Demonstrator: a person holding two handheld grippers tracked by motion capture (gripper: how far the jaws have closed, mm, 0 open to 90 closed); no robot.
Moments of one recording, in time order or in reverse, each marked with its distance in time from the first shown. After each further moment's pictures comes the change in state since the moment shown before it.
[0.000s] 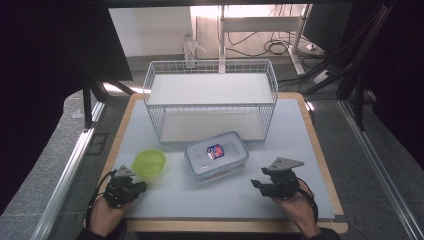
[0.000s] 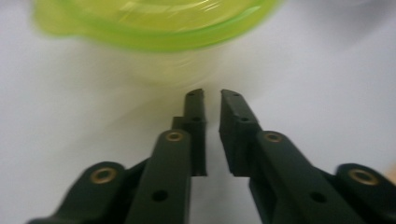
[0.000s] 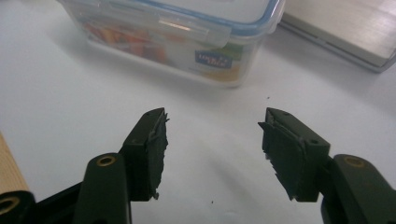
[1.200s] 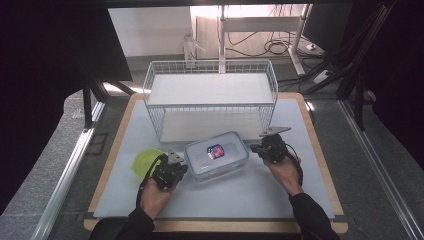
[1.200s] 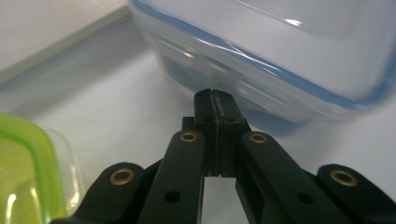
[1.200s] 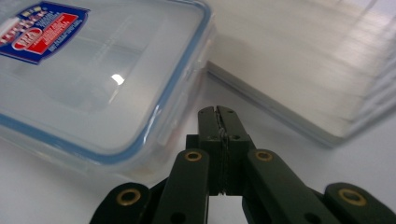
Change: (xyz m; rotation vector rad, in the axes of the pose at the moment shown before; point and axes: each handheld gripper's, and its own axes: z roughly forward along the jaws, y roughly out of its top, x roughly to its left) left arm -0.073 0.087 0.068 -0.069 0.075 0.130; right arm -0.063 0.056 0.059 0.018 -0.024 0.062
